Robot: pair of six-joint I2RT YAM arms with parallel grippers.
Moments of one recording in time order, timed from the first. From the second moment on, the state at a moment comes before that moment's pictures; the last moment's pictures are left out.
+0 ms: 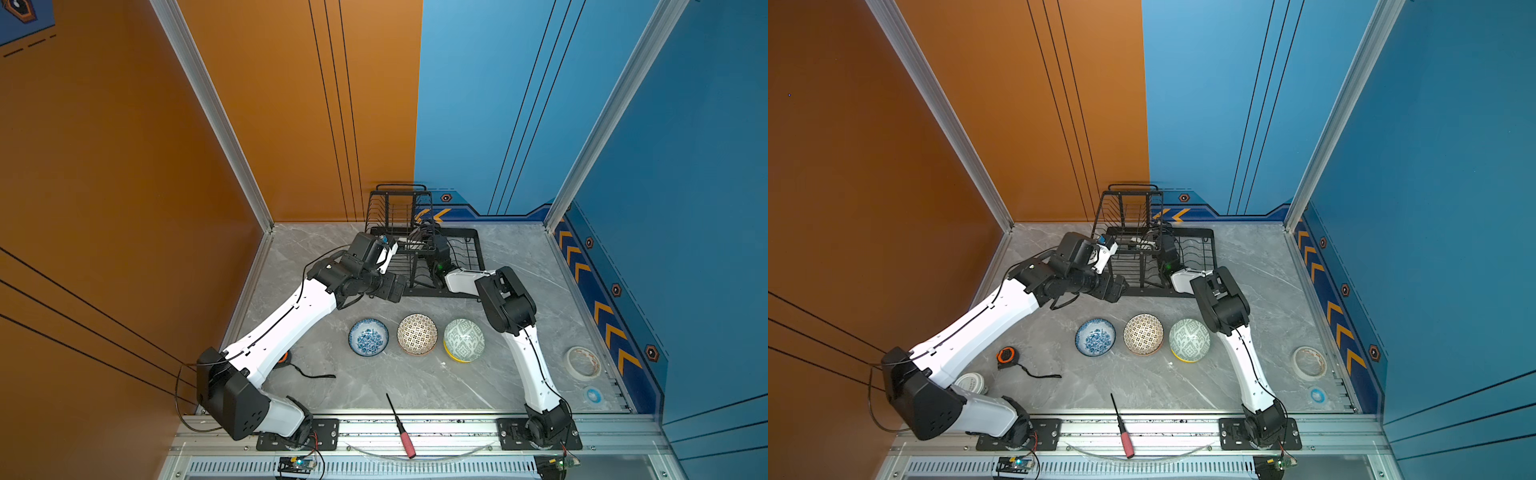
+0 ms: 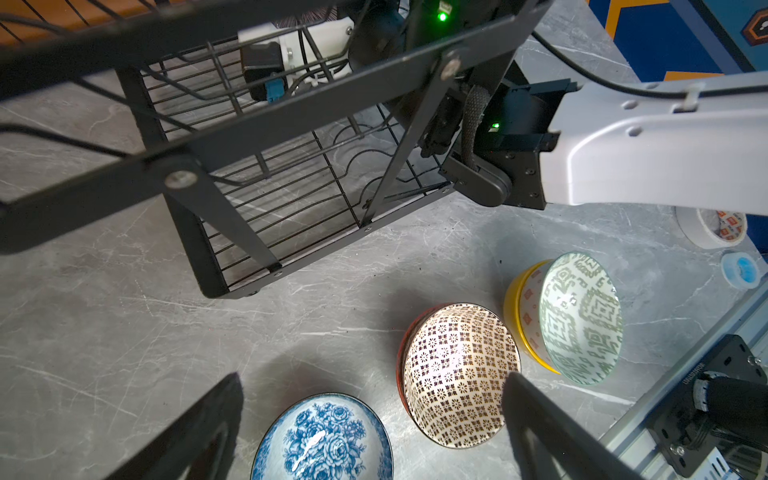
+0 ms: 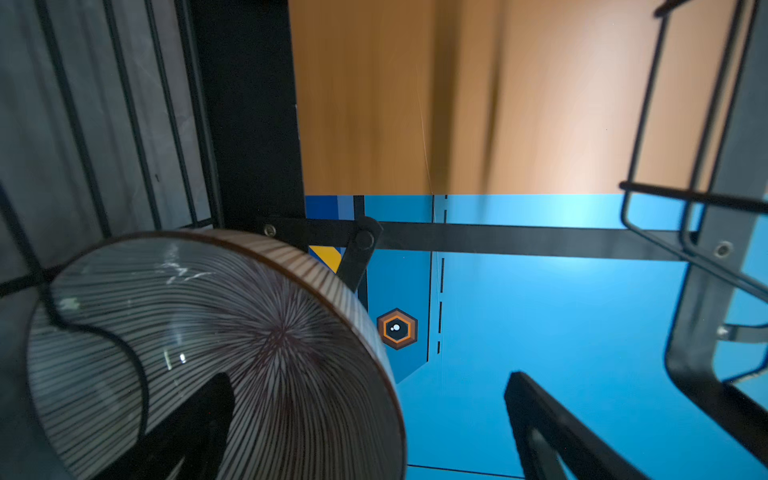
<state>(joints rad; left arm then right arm) -0.59 1.43 1.39 -0.80 0.07 -0.18 0.47 2.40 1.59 0.72 0.33 -1.49</state>
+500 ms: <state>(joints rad) -0.58 1.41 1.38 -0.80 0.06 -0.17 0.46 2.17 1.41 0.57 0.33 -1.41</state>
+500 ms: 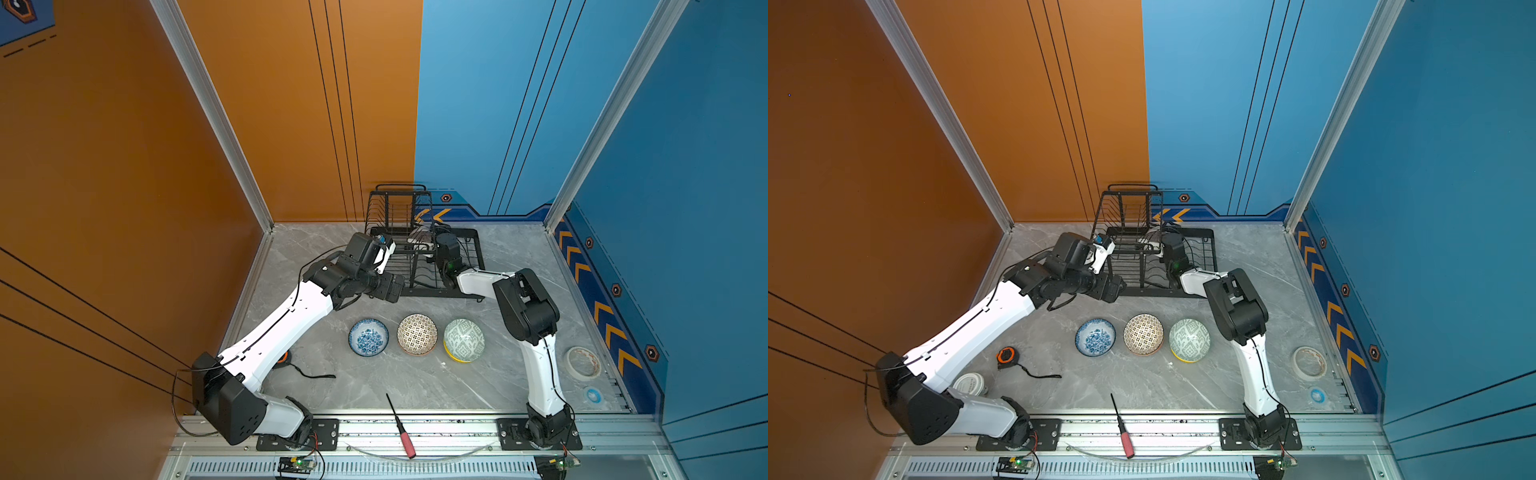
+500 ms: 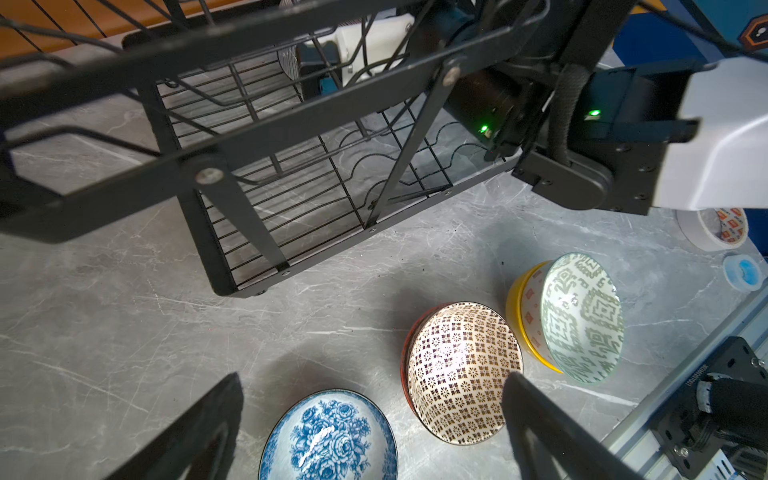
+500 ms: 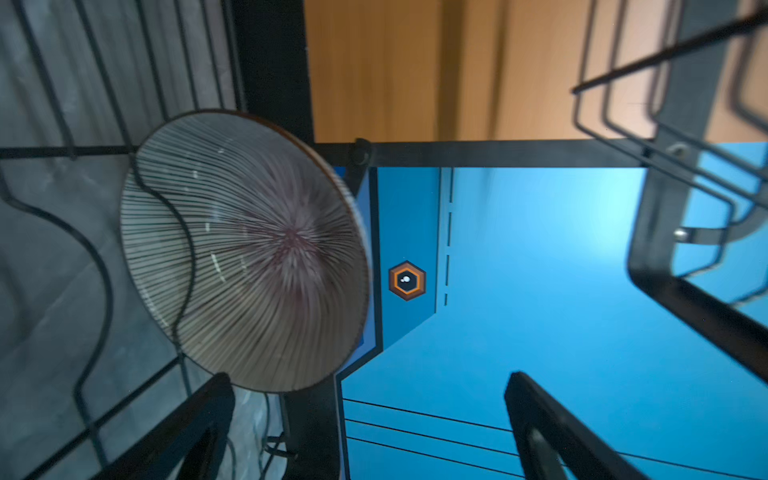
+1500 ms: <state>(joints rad) -0.51 1.27 1.26 -0.82 0.03 -0.16 0.35 1.66 1.09 0.26 0.49 -1.04</state>
